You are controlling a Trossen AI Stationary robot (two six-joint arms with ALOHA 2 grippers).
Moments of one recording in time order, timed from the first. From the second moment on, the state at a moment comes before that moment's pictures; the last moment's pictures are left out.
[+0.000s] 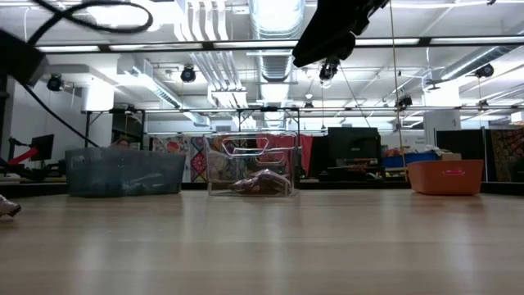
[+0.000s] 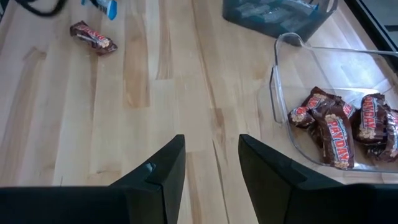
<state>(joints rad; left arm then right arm) -0.76 1.57 0.94 -0.99 0.03 -1.36 0.17 1.50 1.17 -0.41 0.21 0.19</state>
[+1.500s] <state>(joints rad) 0.69 1.40 1.01 -0.98 -0.21 0.05 0.35 1.49 1.22 -0.78 0.21 0.36</state>
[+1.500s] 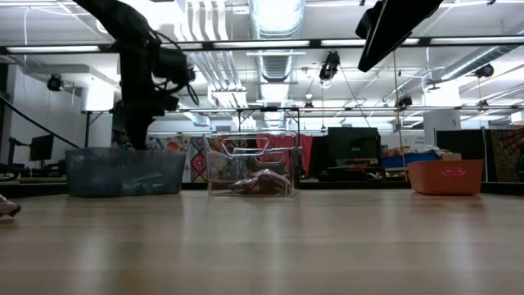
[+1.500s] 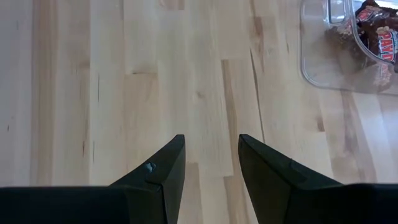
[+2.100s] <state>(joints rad) 0.71 1.60 1.01 -0.96 -0.03 0.02 0.35 1.49 1.22 -0.78 0.21 0.36</state>
